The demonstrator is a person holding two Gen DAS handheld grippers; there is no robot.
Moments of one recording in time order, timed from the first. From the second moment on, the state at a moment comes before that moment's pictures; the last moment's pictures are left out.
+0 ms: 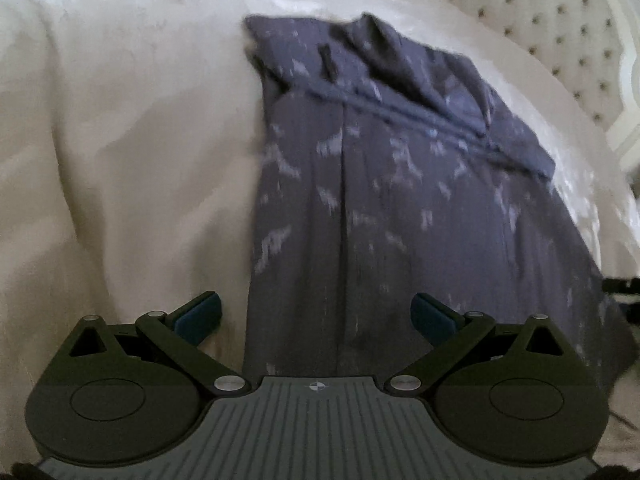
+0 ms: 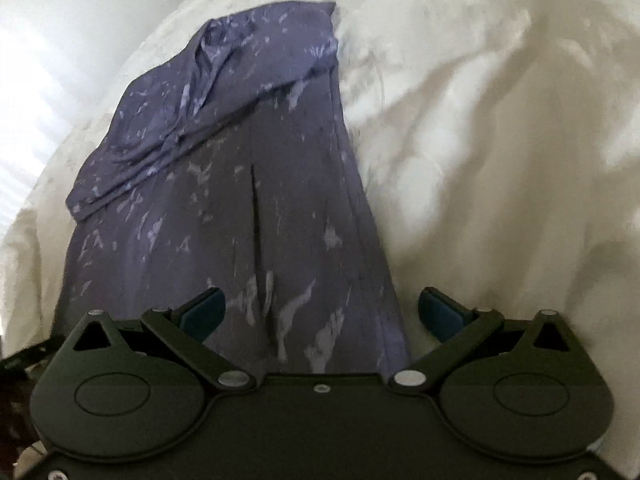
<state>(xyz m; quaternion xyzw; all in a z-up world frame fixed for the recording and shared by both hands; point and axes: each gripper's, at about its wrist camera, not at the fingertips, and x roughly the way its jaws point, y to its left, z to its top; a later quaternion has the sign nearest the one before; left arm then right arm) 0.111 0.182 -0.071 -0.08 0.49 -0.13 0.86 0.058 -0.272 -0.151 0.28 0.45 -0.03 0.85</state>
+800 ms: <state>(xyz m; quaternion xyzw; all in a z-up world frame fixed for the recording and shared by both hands) 0.098 0.160 -0.088 0.00 0.53 -0.13 0.84 0.045 -0.247 -0.176 0.27 0.51 0.06 0.81</state>
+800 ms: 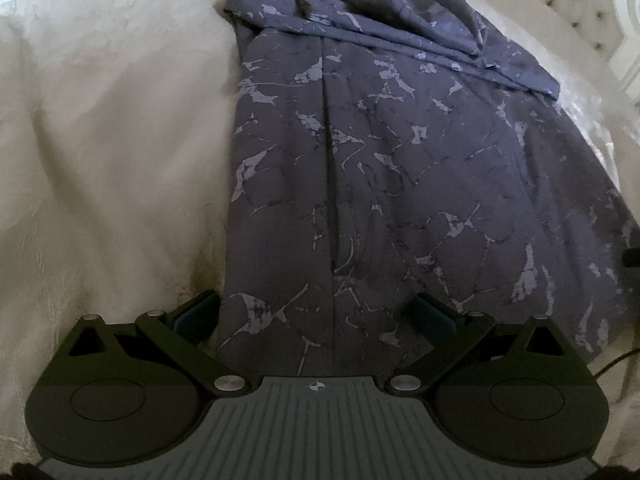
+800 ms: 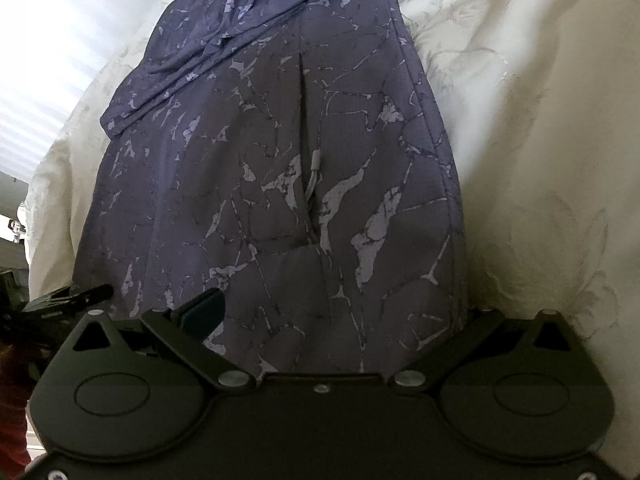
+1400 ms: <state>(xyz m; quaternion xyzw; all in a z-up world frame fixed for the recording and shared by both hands) 0.094 0.150 -0.088 0.02 0.52 -0.10 0.85 0.050 -0.234 -0.176 0.23 0.52 0.06 0.82</state>
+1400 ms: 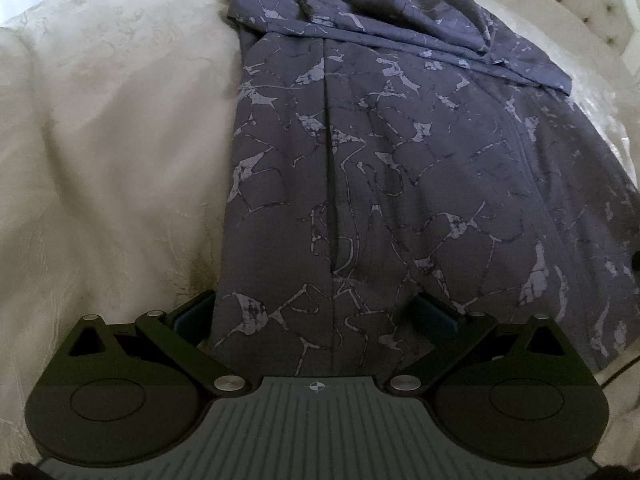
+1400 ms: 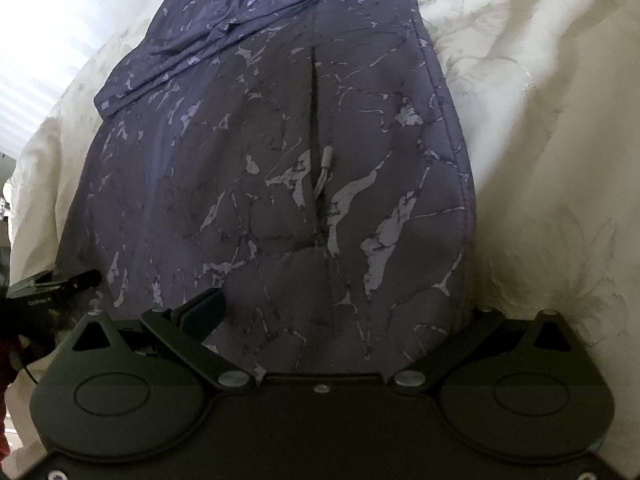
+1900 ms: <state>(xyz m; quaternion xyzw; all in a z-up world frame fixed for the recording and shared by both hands) 0.071 0.156 -0.076 0.02 0.53 -0.13 0.84 0.038 -0.223 -0.168 0.19 0.56 0.11 0.80</state>
